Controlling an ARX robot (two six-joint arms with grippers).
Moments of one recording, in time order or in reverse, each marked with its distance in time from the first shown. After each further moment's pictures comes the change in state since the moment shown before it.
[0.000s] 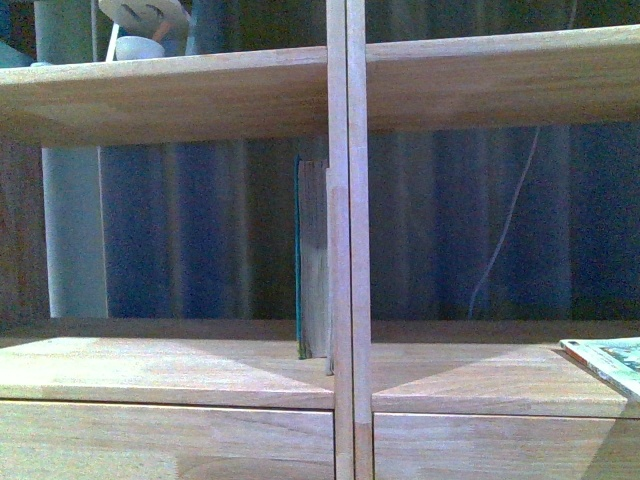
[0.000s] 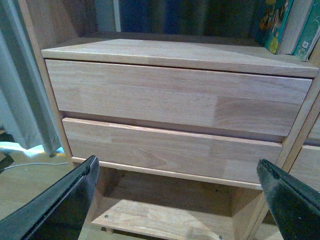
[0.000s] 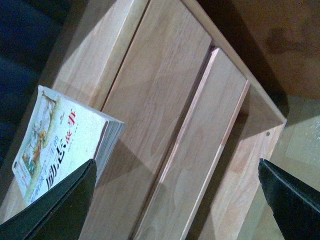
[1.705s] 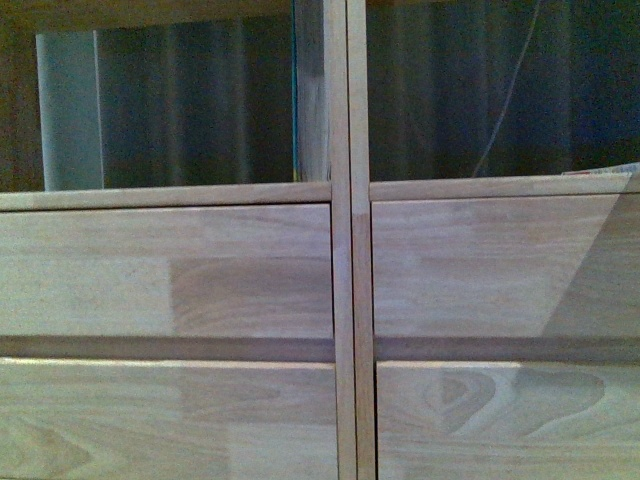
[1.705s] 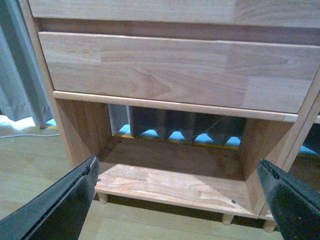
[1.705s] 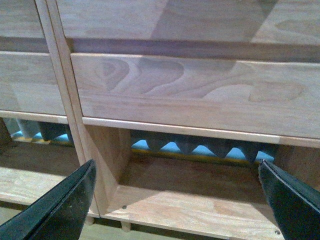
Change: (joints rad) left arm 0.000 0.000 0.000 0.000 0.000 0.000; right arm 0.235 -1.167 -0.565 -0.163 -0.418 -1.082
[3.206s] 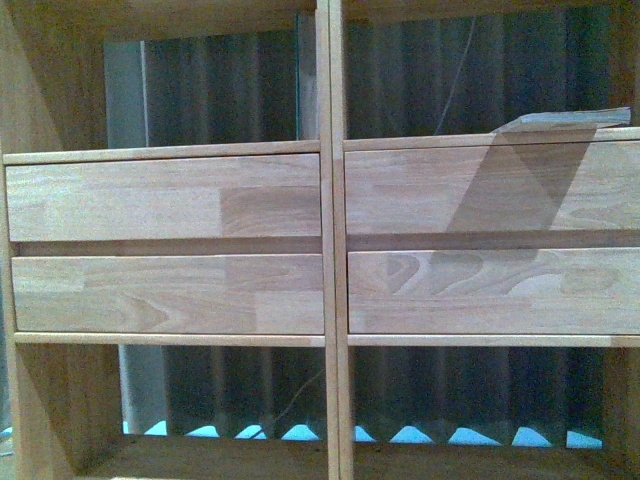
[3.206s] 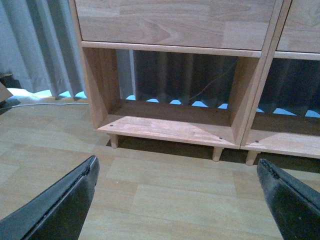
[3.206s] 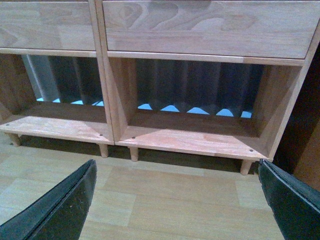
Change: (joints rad) left arm 0.000 0.000 0.000 0.000 0.000 0.000; right arm 0.000 0.000 0.000 0.000 0.000 0.000
